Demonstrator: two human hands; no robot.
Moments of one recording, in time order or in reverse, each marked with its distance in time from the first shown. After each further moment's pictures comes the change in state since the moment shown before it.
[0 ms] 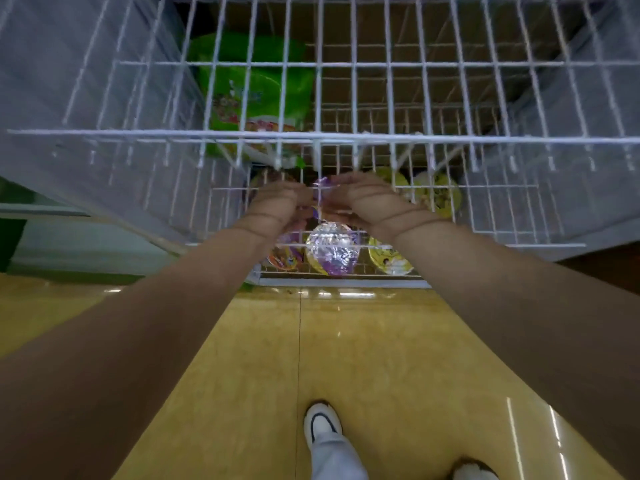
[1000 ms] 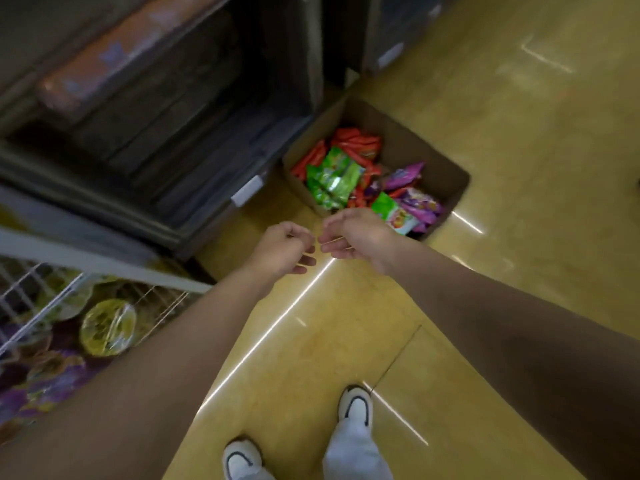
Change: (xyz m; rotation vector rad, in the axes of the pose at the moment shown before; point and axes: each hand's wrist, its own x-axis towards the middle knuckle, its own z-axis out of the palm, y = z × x) left_hand -0.248 -0.130 0.581 0.863 -0.662 0.139; right_hand -0.340 0.189 -0.543 0.437 0.544 0.127
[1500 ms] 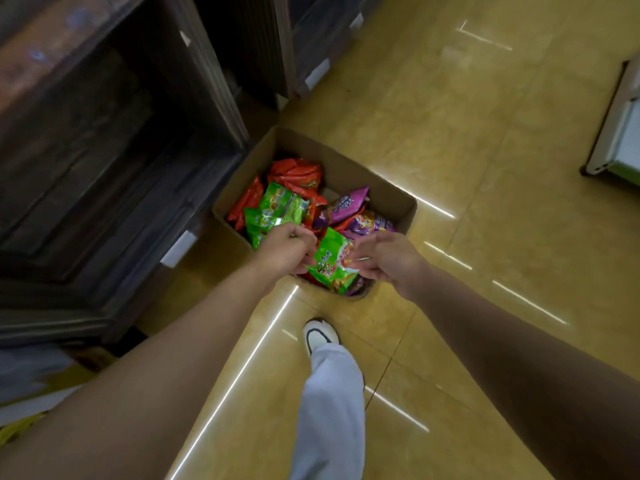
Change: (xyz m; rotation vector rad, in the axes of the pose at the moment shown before) left_hand 0.133 0.105 0.096 0.096 -0.155 0.030; right_hand 0.082 -0.008 -0.168 0.274 0.291 0.145
